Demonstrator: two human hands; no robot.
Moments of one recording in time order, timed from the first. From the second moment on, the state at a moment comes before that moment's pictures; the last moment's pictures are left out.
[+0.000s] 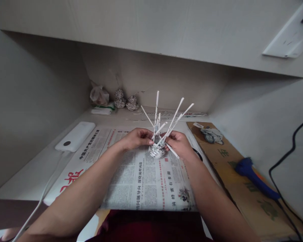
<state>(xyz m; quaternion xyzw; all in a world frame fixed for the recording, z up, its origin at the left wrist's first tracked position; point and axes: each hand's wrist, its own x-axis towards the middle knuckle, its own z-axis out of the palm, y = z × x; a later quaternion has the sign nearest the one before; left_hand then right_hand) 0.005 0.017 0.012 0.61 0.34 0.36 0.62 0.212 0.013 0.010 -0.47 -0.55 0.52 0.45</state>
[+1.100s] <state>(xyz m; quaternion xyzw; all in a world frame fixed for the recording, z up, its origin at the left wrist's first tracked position) 0.021 0.009 0.013 0.56 0.37 0.42 0.61 0.210 0.003 0.015 -0.46 -0.70 0.31 0.45</state>
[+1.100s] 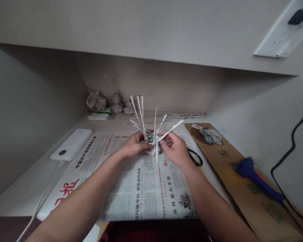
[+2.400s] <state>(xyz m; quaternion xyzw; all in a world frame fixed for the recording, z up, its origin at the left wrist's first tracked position) 0.024 0.004 0.015 0.66 0.36 0.39 0.53 0.209 0.000 0.021 -0.45 -0.63 0.41 0.48</state>
